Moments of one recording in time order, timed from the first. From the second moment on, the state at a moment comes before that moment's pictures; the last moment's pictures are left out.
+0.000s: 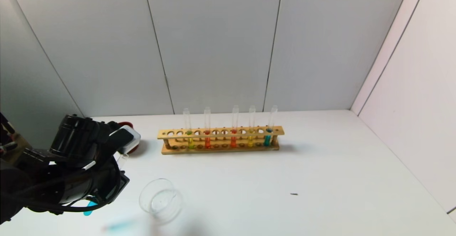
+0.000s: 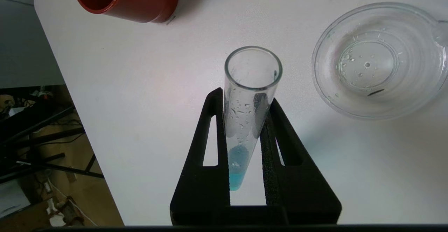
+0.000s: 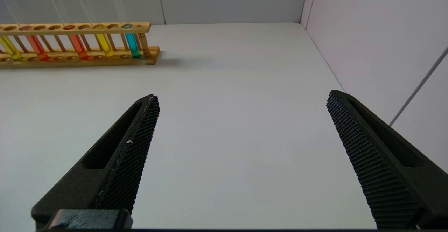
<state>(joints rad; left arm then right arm) -0.33 1.52 -0.61 -0.12 0.31 0.36 0.00 0.00 0.00 -0.01 0.00 0.02</state>
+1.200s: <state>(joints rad) -0.48 1.73 -0.78 0.17 0.45 0.41 0.00 0.00 0.00 -0.01 0.00 0.02</state>
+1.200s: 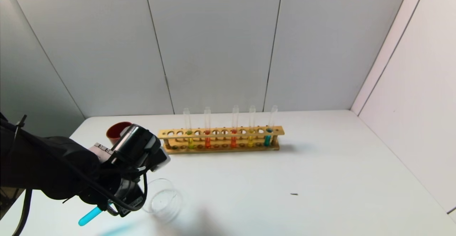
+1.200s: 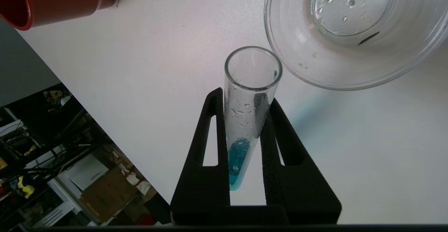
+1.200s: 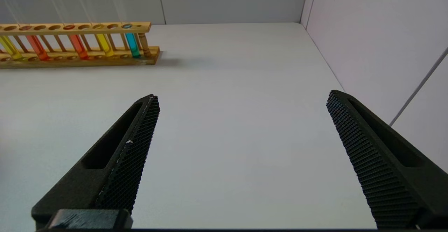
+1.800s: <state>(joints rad) -0.48 1.78 -0.84 0.33 0.48 0.42 0.00 0.00 0.00 -0.01 0.00 0.02</state>
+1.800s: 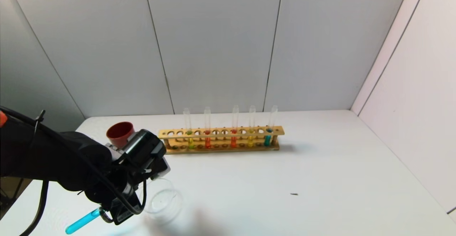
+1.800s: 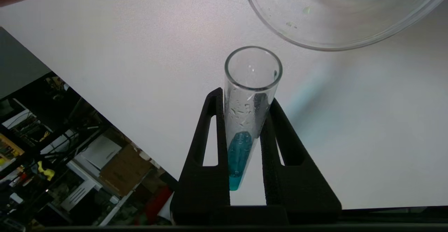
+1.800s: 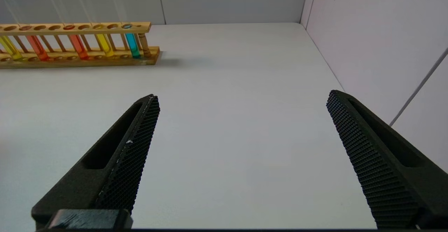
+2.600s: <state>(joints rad) -0.50 1.90 -0.99 0.54 0.50 0.43 0.00 0.00 0.00 -0.01 0.00 0.02</state>
